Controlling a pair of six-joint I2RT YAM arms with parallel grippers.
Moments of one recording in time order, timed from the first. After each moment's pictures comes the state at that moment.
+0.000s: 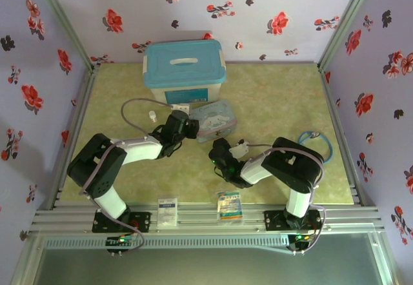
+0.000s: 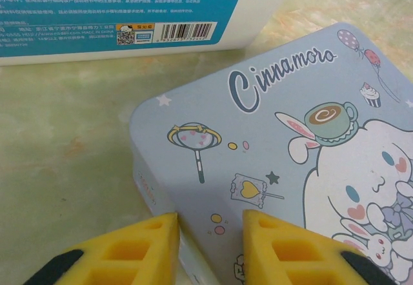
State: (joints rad) left arm -0.70 1.67 0.78 0.28 -0.17 -0.46; right arm 1.00 1.80 0.54 0.65 0.68 1.73
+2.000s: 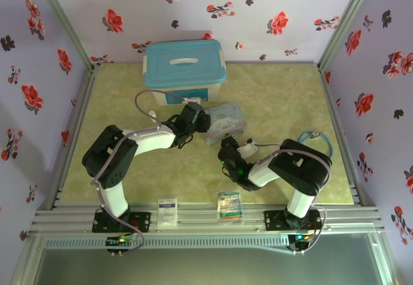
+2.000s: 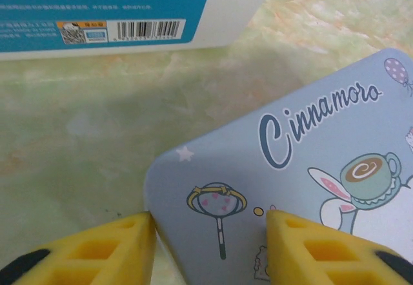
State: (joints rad) left arm -0.75 1.81 1.04 0.07 -0.23 -0.54; right arm 0.96 1.74 0.44 0.76 0.76 1.57
